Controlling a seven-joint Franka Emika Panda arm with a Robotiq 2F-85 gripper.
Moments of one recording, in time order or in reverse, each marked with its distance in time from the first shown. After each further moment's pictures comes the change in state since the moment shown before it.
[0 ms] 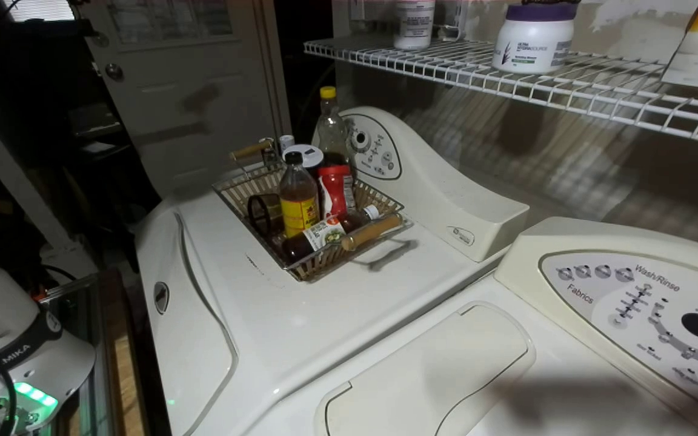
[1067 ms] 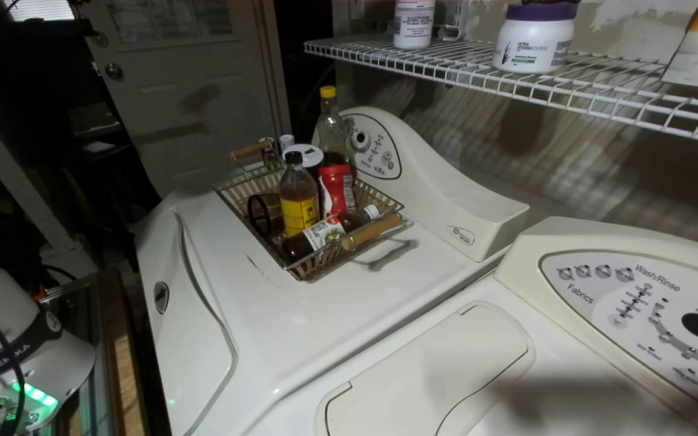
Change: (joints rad) arm 0.008 0.042 0.089 0.071 -0.001 0.194 0.140
